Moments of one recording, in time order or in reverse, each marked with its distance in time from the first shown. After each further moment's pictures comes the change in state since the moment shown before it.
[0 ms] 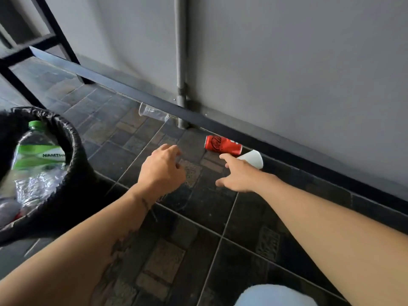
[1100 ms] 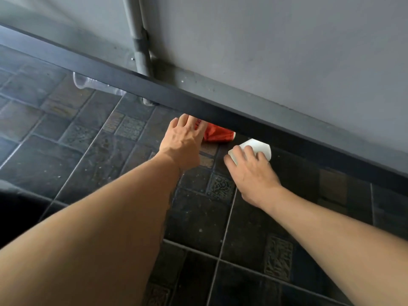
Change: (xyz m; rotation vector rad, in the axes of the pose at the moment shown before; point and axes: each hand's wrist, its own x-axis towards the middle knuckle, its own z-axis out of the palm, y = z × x) left_hand 0.162 0.008 0.161 0.441 -0.210 0.450; right_hand 0.081 0.073 0.037 -1.003 0.228 -0.095
